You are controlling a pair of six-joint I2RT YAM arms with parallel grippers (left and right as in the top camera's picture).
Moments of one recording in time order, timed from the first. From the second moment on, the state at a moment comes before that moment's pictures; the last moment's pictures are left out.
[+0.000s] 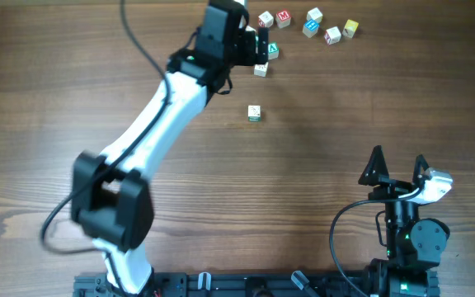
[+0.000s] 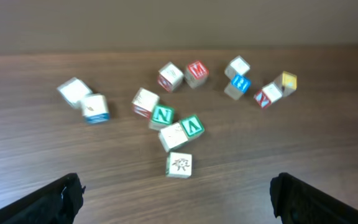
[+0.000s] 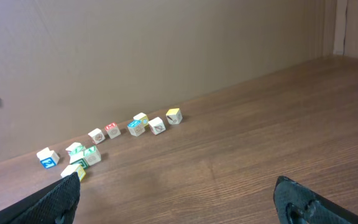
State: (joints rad) left arm -0.46 1.94 1.64 -0.35 -0.04 -0.30; right arm -0.15 0.03 0.01 0.00 -0.04 0.29
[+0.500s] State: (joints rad) left arm -0.46 2.22 1.63 -0.09 0.05 -0.31; right arm -0.15 0.03 0.01 0.00 -0.04 0.29
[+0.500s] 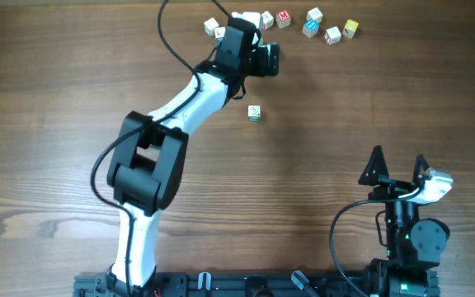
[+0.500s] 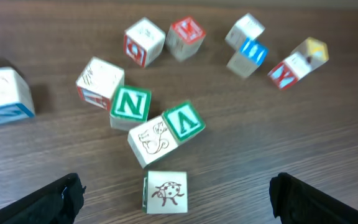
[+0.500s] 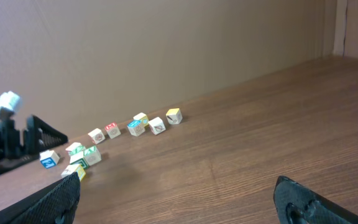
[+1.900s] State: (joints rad) left arm -0.54 2.34 1.64 -0.09 -0.16 -0.18; right arm -0.15 0.03 0.01 0.00 -0.04 0.29
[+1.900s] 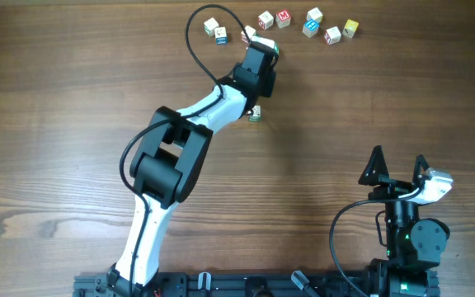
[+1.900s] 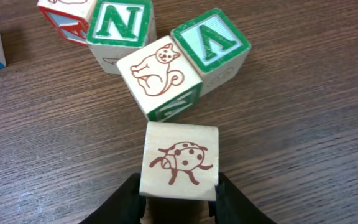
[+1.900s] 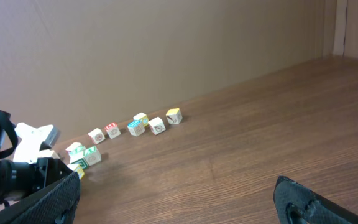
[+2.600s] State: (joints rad) left arm -0.55 2.11 1.64 -0.37 -0.19 -0.28; right arm -0.15 0.03 0.01 0.00 -0.04 0.29
